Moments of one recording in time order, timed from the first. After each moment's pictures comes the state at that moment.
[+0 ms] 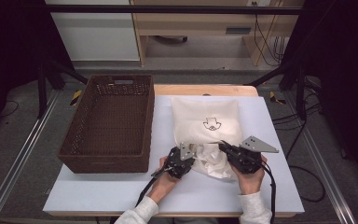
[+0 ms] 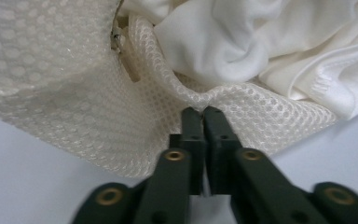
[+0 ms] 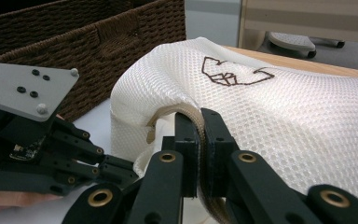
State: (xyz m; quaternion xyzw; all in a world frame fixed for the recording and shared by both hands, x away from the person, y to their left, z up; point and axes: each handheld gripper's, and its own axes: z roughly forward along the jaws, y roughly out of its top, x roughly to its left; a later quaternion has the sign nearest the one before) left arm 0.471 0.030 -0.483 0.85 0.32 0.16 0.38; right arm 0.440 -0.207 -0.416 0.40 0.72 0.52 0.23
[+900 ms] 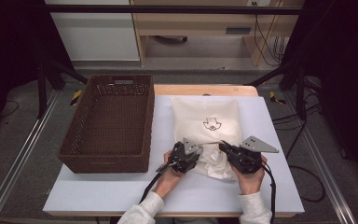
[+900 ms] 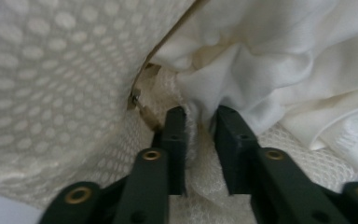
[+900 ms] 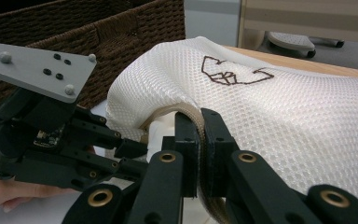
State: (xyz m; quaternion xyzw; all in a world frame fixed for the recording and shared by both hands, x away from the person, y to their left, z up) left arm 0.481 0.016 -0.476 0.85 0.33 0.18 0.38; right arm 0.440 -0.207 -0.416 0.40 0.72 0.52 0.23
